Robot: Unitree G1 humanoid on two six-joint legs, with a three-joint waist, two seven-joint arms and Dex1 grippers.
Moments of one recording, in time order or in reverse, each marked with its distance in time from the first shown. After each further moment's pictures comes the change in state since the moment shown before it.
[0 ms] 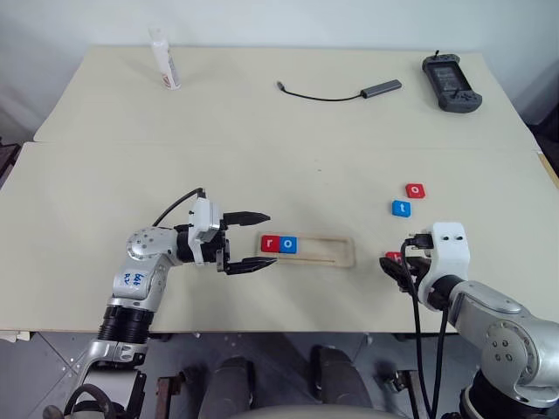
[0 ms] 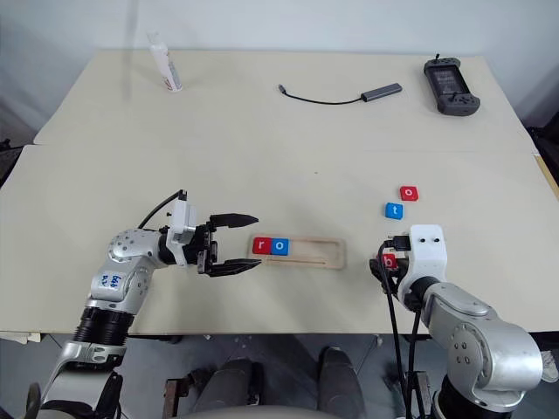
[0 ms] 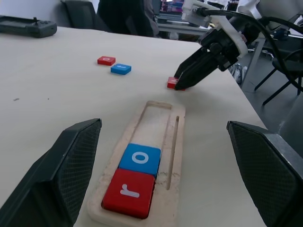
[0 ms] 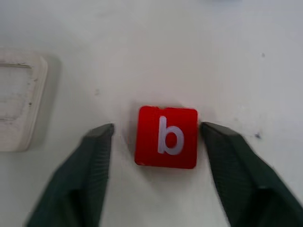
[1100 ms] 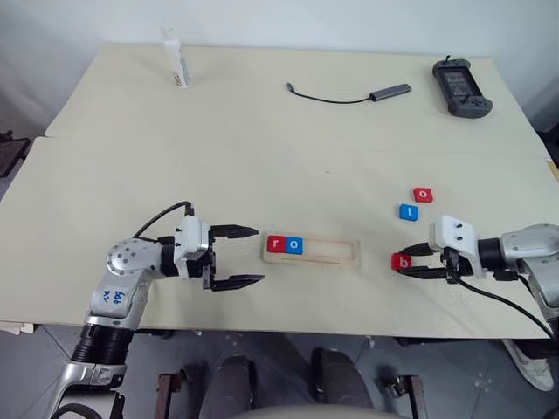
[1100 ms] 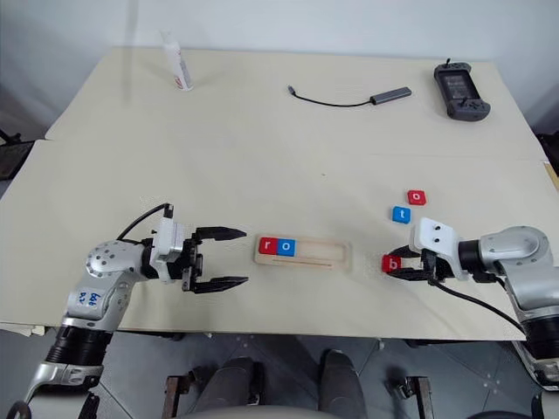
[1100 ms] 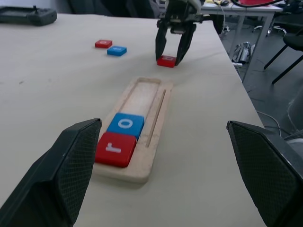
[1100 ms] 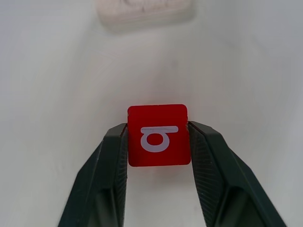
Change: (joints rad) left arm 0.131 0.105 0.012 -0.131 0.001 -0.032 0.026; right arm -0.148 -0.661 0.440 0.981 -0.189 -1.455 1.143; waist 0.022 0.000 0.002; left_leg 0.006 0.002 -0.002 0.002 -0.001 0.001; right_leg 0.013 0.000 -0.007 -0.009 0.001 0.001
